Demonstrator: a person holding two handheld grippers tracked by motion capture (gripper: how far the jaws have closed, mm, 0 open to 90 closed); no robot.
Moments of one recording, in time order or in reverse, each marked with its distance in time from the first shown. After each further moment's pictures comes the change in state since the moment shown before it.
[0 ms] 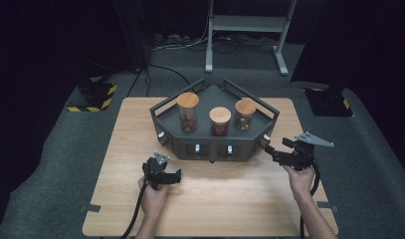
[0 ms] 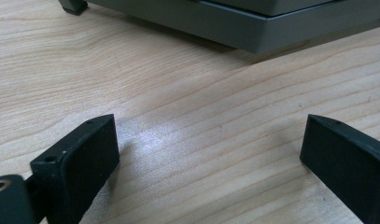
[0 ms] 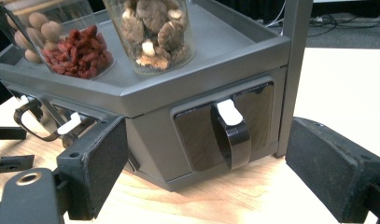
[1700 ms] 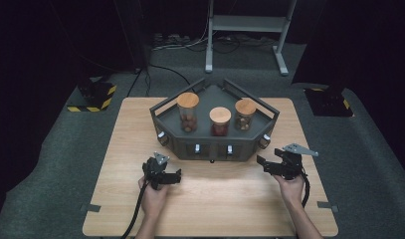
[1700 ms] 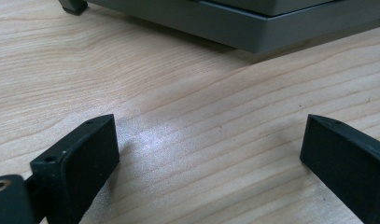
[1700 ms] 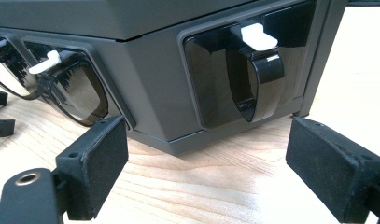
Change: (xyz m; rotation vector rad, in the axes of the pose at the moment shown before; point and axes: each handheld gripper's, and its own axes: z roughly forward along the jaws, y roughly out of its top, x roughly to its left) left arm 0.000 0.000 0.000 0.000 0.000 0.000; right arm 0.009 -0.039 0.022 0.071 -0.016 -0.021
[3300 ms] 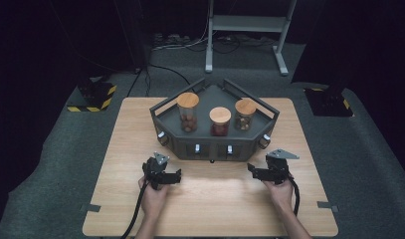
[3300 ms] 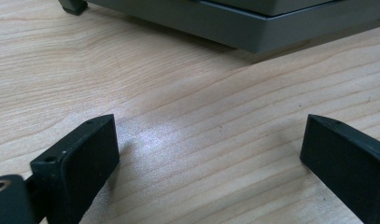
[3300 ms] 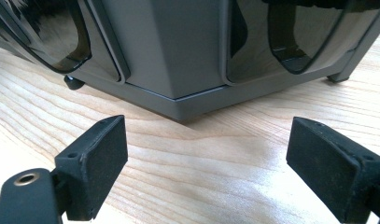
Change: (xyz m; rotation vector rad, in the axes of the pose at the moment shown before) left arm 0.000 0.000 0.000 0.000 0.000 0.000; right arm 0.018 -0.025 0.034 0.116 -0.052 -0.075
